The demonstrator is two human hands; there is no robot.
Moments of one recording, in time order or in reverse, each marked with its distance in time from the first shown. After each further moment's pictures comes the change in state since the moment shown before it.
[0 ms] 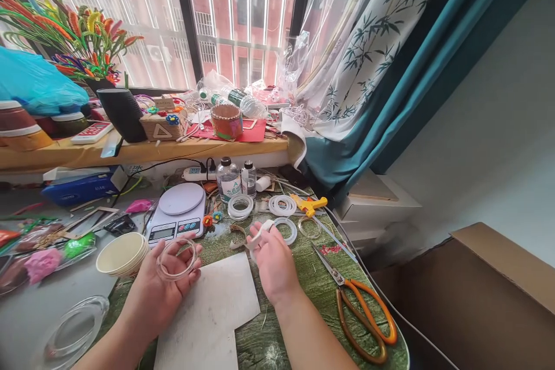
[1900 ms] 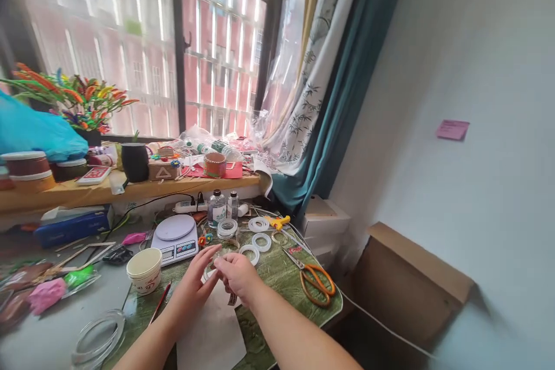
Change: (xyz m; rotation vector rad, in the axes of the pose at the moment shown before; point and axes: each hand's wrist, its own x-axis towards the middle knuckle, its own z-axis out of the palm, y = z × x) left_hand -0.016 -0.016 -0.015 0.908 -0.405 0.718; right_hand -0.057 0.014 0.048 -0.546 -0.289 0.049
